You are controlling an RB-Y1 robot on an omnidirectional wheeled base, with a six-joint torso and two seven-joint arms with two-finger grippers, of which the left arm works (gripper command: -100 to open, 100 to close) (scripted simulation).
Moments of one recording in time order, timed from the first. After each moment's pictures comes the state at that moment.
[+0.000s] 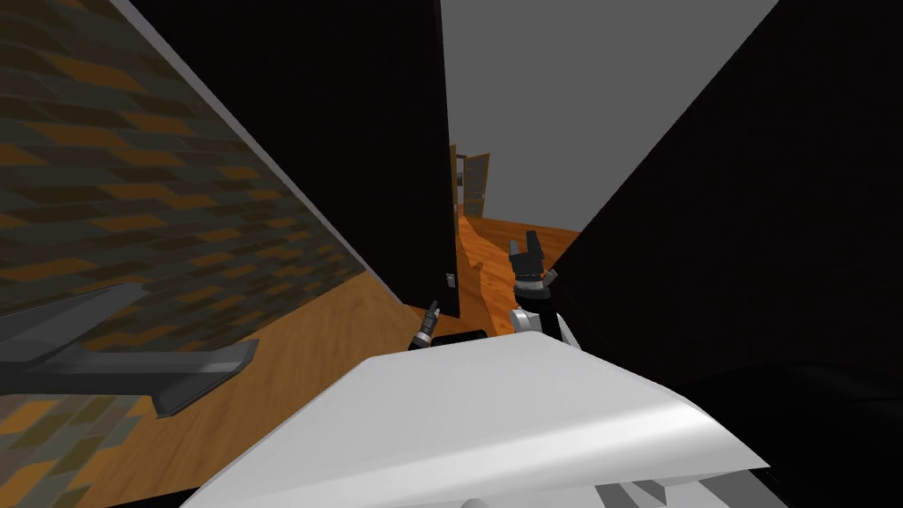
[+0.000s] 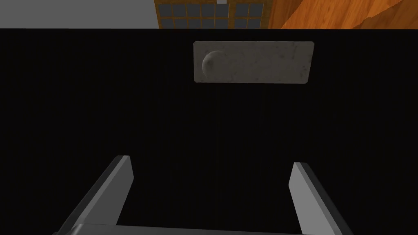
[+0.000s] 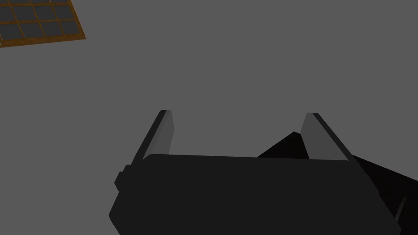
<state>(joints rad) 0.32 0.02 -0.13 -1.11 -0.57 -0.84 0.38</state>
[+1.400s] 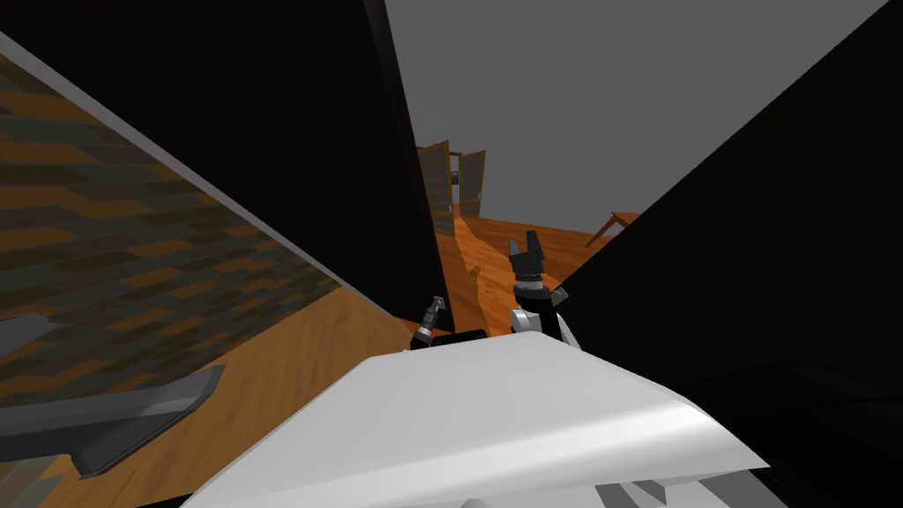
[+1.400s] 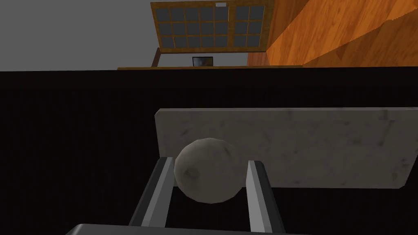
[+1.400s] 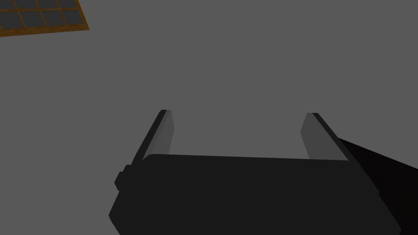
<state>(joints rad) 0.25 0.01 -0.12 -1.05 -0.53 -0.83 0.33</state>
